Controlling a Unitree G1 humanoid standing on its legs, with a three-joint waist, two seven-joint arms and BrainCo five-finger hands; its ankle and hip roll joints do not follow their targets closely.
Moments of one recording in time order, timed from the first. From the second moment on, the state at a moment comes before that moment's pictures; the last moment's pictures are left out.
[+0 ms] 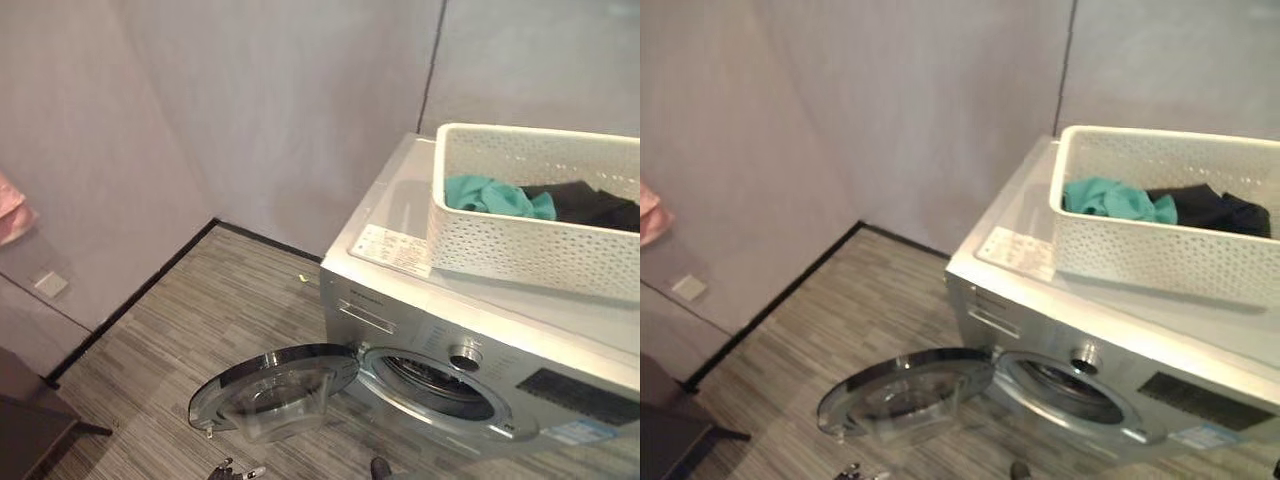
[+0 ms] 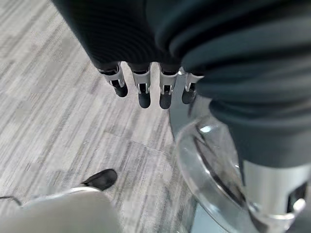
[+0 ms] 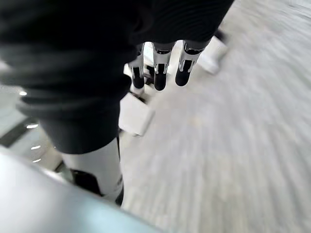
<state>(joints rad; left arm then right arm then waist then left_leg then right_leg) 0.04 0.15 -0.16 1.26 -0.07 -0.14 0.07 0.28 -0.62 -0.61 0.47 0.12 -0.08 -0.56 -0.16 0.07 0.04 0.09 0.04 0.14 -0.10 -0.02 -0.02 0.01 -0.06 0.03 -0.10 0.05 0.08</state>
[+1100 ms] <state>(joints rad) 0.02 0.18 -0.25 1.28 -0.01 -0.14 0.05 -0.55 -1.31 0.13 0.69 -0.04 -0.08 -0.14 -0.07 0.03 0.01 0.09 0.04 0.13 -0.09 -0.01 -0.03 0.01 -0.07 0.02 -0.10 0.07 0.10</state>
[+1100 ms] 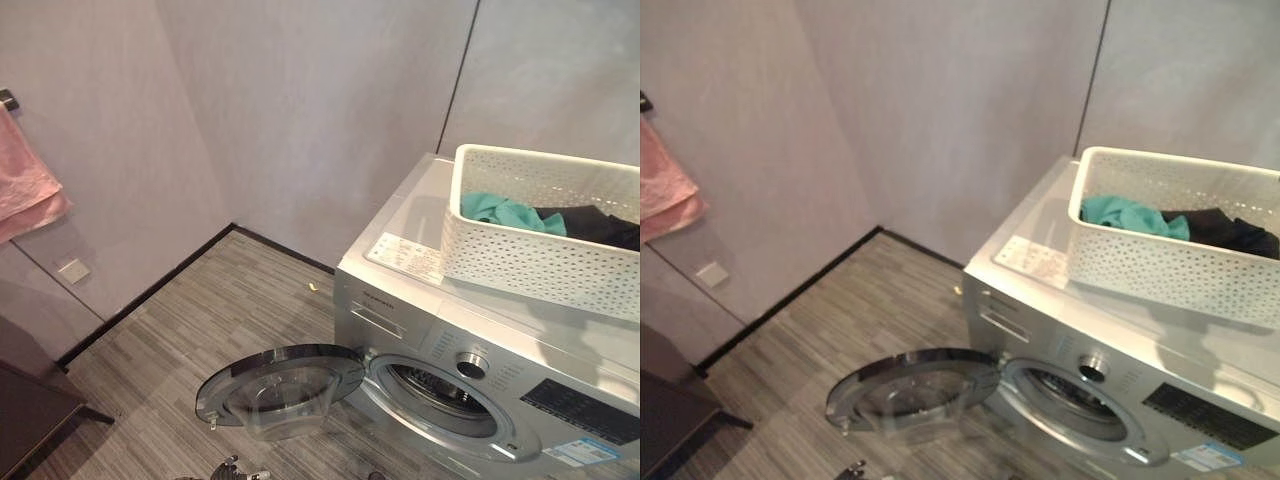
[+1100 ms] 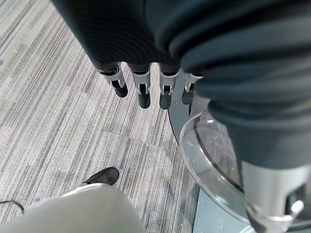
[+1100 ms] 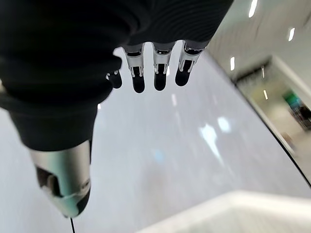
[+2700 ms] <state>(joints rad) 0.05 0.23 -0.21 1.25 -0.20 -0.14 -0.05 -0.96 -1.30 0.82 1.19 -0.20 -0.10 0.36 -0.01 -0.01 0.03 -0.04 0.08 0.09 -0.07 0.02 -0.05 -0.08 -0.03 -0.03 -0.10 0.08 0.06</state>
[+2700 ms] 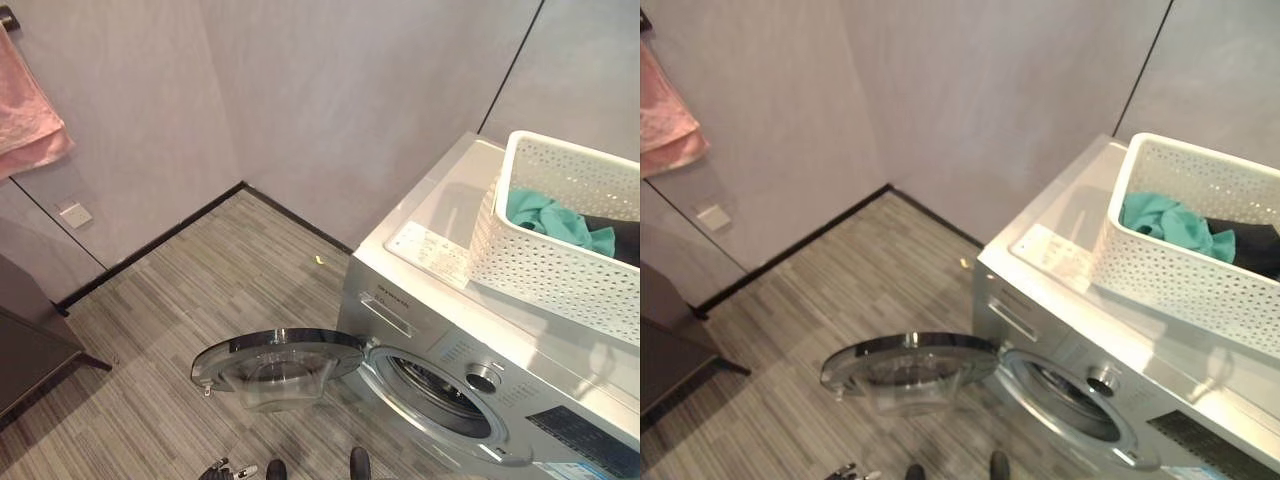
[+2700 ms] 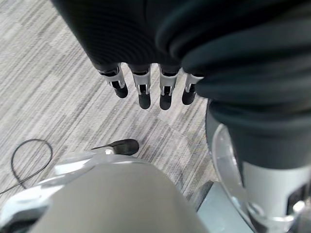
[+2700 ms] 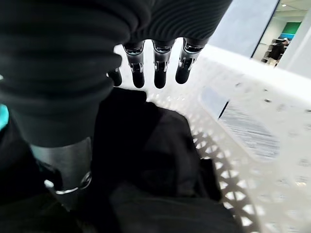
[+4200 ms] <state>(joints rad) 0.05 0.24 -0.24 1.20 -0.18 -0.17 -0.07 -0.82 -1.49 0.92 0.61 0.06 -0.16 0.60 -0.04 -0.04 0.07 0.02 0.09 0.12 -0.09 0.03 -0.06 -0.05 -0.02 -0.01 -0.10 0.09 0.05</state>
